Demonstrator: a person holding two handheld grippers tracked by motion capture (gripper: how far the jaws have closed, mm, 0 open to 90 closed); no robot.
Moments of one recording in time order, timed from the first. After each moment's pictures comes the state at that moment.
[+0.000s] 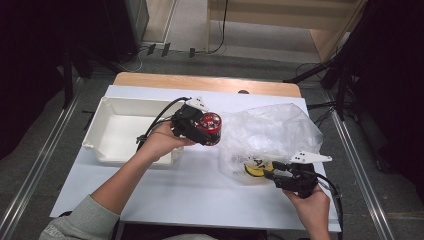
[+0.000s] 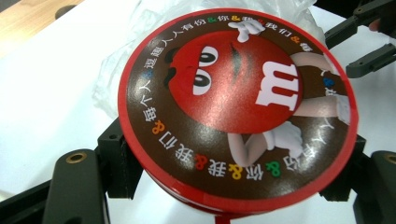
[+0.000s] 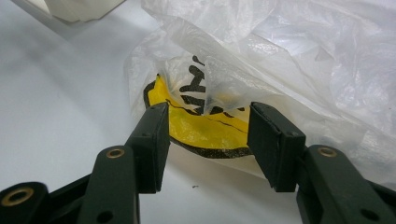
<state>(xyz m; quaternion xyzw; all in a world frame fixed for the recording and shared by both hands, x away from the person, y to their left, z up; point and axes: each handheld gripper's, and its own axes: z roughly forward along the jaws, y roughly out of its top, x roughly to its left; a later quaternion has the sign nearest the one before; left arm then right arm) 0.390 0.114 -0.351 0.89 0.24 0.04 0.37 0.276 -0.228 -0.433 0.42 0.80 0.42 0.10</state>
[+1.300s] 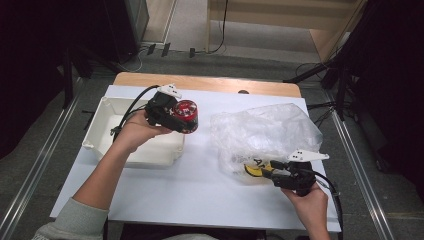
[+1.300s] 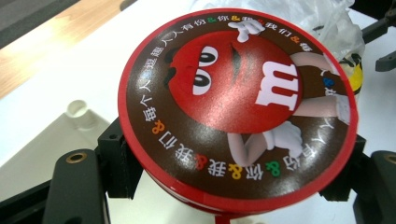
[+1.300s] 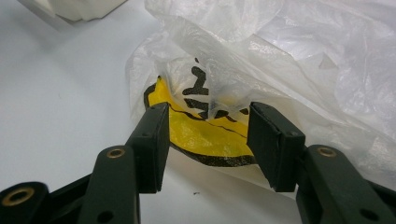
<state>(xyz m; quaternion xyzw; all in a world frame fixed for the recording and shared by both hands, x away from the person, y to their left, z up) 0.406 0.180 -0.331 0.88 0.28 0.07 0.38 0.281 -0.225 -0.434 0.42 0.80 0.42 0.09</state>
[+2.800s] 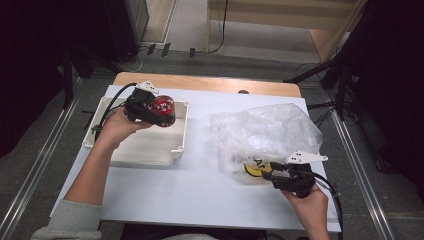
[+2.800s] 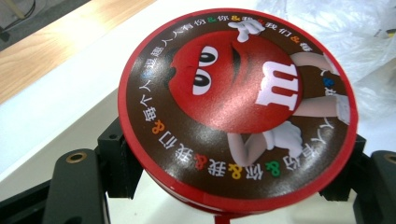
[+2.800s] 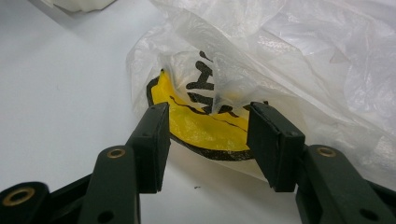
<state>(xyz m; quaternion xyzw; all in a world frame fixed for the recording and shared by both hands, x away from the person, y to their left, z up) 0.427 0.236 -0.351 0.87 0.33 0.11 0.34 0.277 -0.223 -0.434 0.41 0.81 0.41 0.10</state>
